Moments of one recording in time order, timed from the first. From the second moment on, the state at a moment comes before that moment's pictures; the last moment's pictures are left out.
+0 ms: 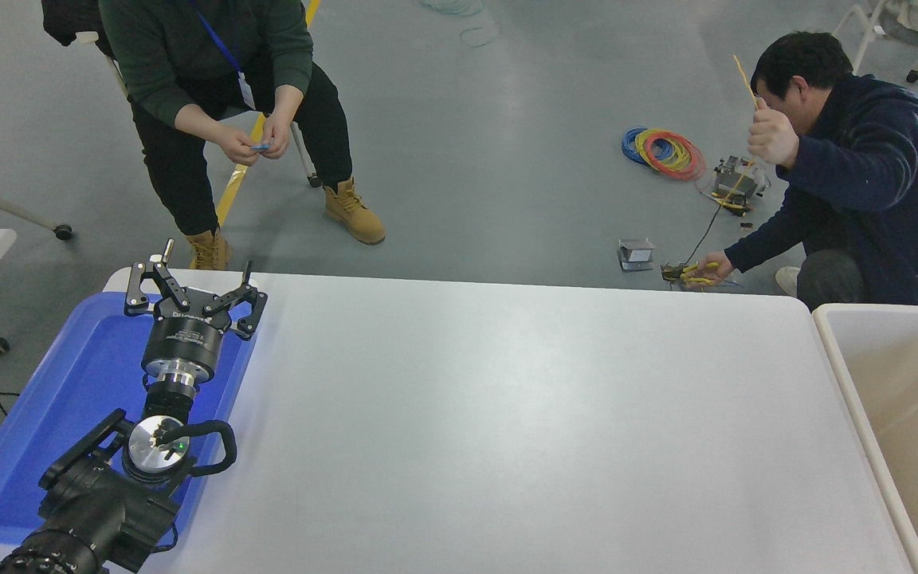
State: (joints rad) left arm -0.50 0.13 -1.12 -0.54 -0.09 -0.62 -0.36; right arm 0.79 -0.59 -0.60 0.15 -0.32 -0.05 -0.03
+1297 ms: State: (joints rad) left arm -0.50 0.13 -1.12 -0.54 -0.09 -0.62 -0.36; right arm 0.58 -0.46 -0.49 0.11 -0.26 -0.15 -0.03
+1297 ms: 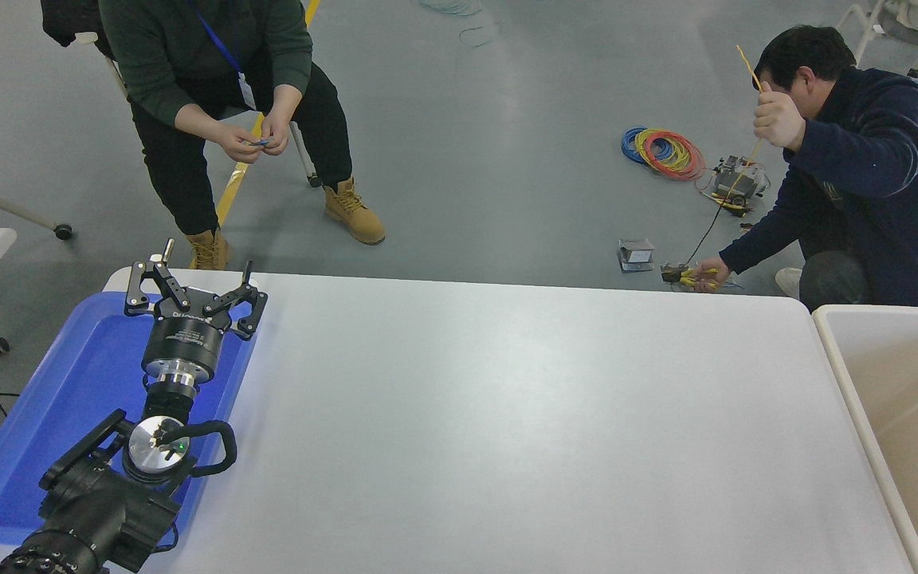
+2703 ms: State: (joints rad) left arm -0.50 0.13 -1.12 -0.54 -0.09 -0.62 -0.36; right arm 1.00 -0.55 0.10 0.19 -0.26 -0.18 -0.03
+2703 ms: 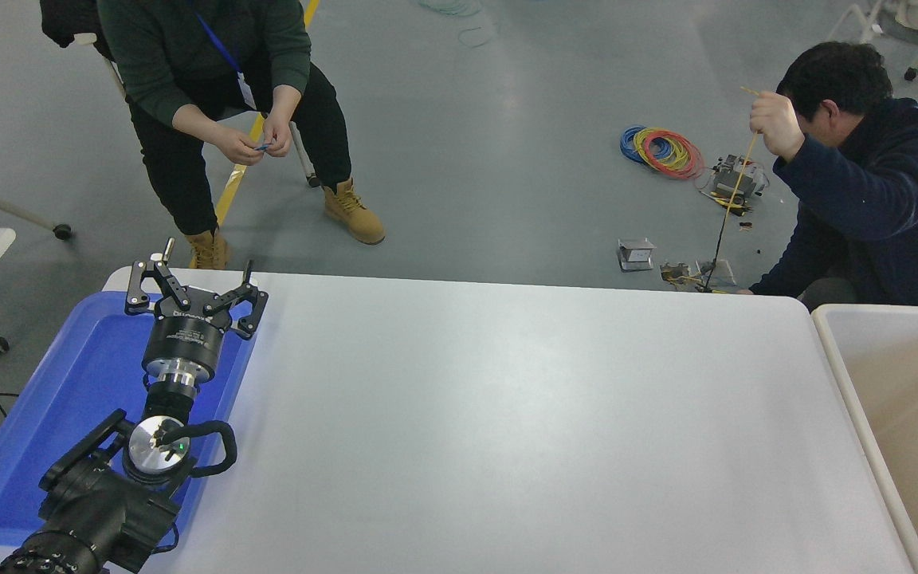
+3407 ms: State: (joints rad) left arm -0.50 0.13 -1.12 -0.54 -0.09 -0.62 -0.36; right arm 0.93 -0.59 0.89 0.67 -0.27 -0.17 0.08
